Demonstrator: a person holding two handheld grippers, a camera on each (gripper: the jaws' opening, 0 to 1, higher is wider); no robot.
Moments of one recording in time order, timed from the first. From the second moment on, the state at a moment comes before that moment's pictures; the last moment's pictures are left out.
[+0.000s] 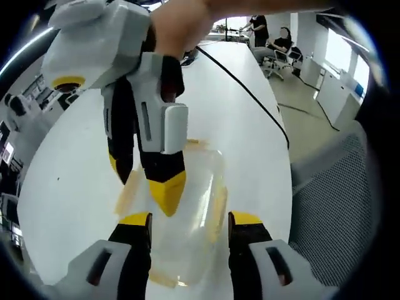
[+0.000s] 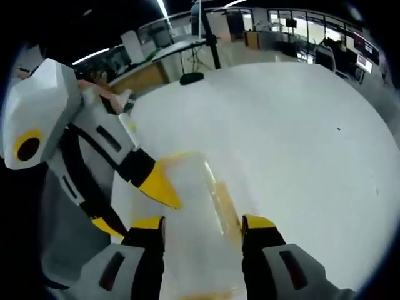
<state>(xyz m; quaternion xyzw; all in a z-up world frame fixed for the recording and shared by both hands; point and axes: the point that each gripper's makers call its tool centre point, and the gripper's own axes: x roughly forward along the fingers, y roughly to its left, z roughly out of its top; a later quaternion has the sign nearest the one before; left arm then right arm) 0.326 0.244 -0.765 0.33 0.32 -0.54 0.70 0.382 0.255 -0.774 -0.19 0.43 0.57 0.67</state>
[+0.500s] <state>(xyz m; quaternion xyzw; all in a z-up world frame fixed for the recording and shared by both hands) 0.328 0.241 -0.770 0.37 0.29 -0.54 0.69 0.380 0.256 -0.779 -0.19 0.45 0.59 0.64</state>
